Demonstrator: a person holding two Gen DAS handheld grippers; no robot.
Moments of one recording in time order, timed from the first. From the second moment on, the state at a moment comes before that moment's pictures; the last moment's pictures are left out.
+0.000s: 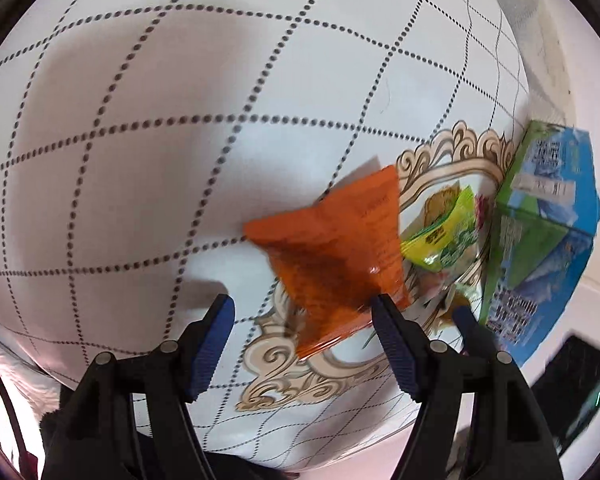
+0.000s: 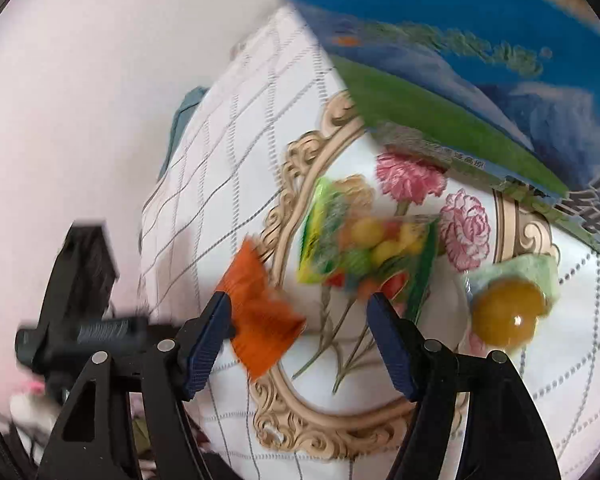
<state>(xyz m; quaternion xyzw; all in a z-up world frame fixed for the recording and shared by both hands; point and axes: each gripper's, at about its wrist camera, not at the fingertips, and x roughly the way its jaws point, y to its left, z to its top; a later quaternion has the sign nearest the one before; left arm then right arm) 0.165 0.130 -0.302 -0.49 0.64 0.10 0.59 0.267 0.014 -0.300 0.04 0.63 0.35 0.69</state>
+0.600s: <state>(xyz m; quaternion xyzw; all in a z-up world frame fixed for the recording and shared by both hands) 0.211 0.112 -0.296 -0.32 0.66 0.08 0.67 0.233 0.082 -0.289 -0.38 0.52 0.36 0.68</state>
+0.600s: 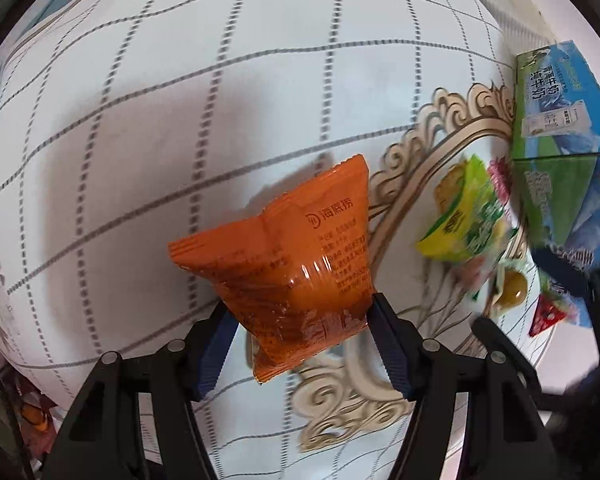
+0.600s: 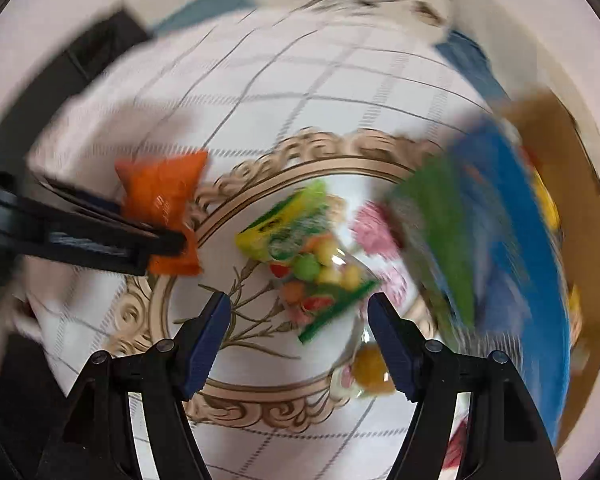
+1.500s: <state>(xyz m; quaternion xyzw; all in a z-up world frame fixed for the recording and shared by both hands) 0.161 0.201 -0.320 -0.44 0.64 0.07 0.63 0.315 0.135 -0.359 -0.34 0.69 0.27 0.58</state>
